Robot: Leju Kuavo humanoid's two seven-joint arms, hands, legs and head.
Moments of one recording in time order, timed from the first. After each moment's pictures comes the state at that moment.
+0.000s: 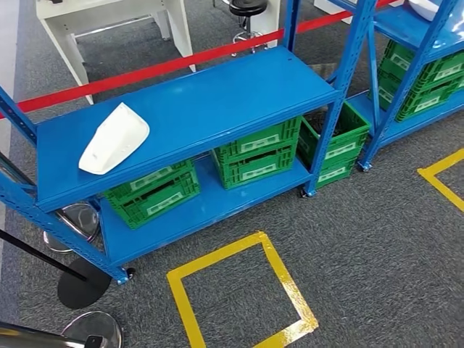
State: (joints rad) left arm -0.01 -0.09 0.73 -0.20 -0.66 -0.09 -0.52; right arm -0.02 0.05 -0.91 -0.20 0.88 -0.20 -0.36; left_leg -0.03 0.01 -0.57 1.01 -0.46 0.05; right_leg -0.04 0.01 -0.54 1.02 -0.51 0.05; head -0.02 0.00
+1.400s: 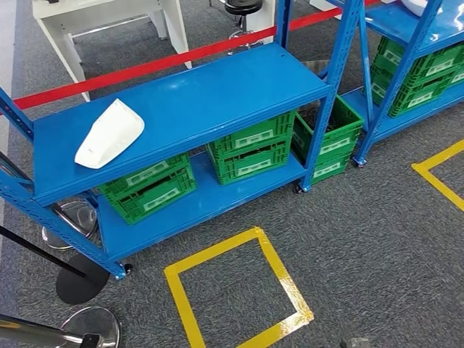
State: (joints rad) left arm -0.02 -0.09 0.79 -0.20 -0.71 -0.04 -0.50; right arm -0.06 0.06 -0.99 -0.21 0.82 -0.04 -0.65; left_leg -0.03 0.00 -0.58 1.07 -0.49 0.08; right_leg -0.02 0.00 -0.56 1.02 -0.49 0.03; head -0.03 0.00
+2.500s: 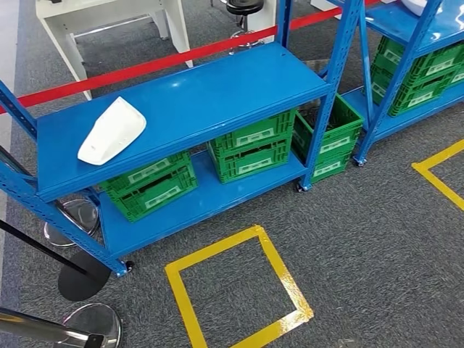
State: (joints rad) left arm -0.02 -0.10 0.80 -0.20 -0.76 -0.04 -0.48; right arm -0.05 0.08 -0.99 -0.21 0.89 -0.04 -0.52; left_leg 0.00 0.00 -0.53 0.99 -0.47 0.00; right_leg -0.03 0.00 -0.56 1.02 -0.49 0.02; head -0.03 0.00
